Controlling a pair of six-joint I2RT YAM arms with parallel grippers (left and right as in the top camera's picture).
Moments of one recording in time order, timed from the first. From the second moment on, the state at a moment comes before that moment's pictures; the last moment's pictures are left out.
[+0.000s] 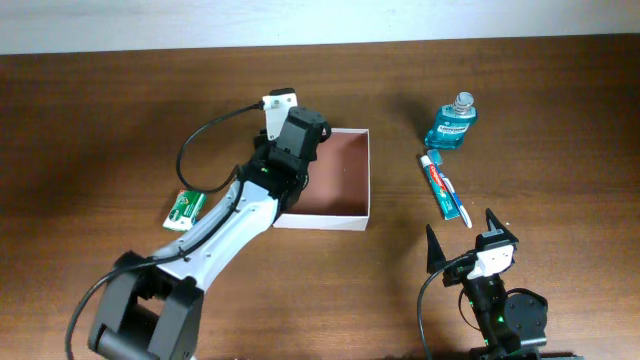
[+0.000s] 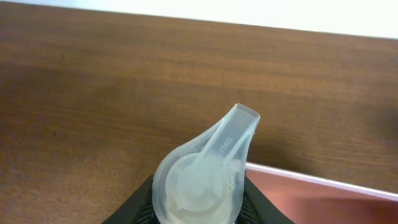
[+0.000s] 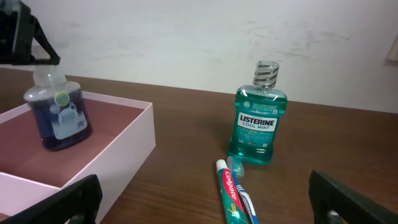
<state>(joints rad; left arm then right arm) -0.54 1.74 1.19 -0.17 -0.53 -0.44 0.07 0.01 0.01 -0.06 -0.12 -0.05</state>
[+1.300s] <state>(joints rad) -0.54 1.71 1.20 -0.28 -0.41 -0.45 0.07 0.01 0.01 -0.06 -0.12 -0.05</state>
